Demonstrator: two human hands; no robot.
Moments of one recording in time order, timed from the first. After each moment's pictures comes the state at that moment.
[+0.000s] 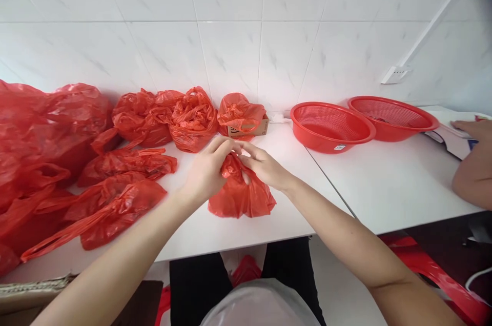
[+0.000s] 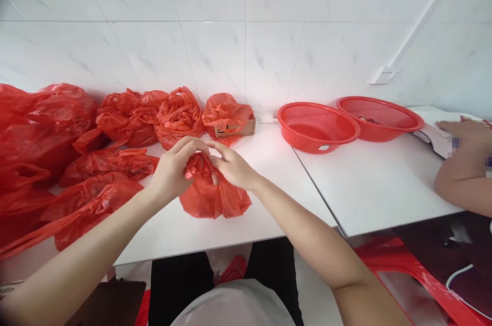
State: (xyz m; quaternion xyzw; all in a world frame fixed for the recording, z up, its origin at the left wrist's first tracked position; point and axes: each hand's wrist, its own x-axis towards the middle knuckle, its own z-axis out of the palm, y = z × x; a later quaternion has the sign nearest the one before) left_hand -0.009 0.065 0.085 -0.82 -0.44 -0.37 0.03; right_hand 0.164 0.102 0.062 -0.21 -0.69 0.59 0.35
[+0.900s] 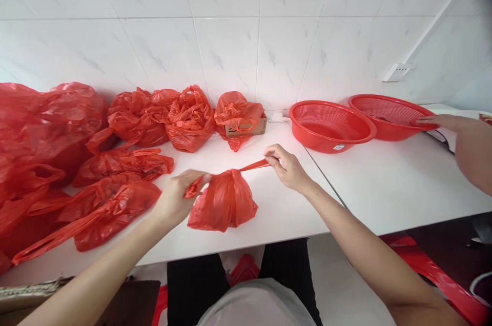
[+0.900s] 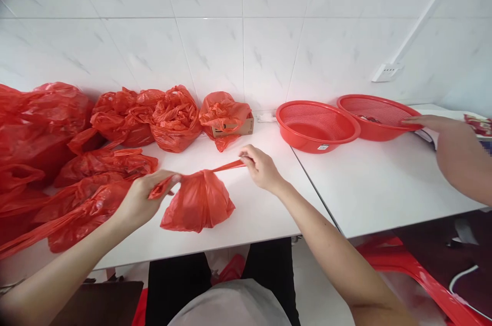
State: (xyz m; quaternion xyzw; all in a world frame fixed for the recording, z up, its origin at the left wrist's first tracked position) left_hand -0.055 0.034 0.040 -0.74 -0.56 -0.35 -0.16; right_hand 0.233 0.125 0.014 -0.35 -0.81 0.21 0.43
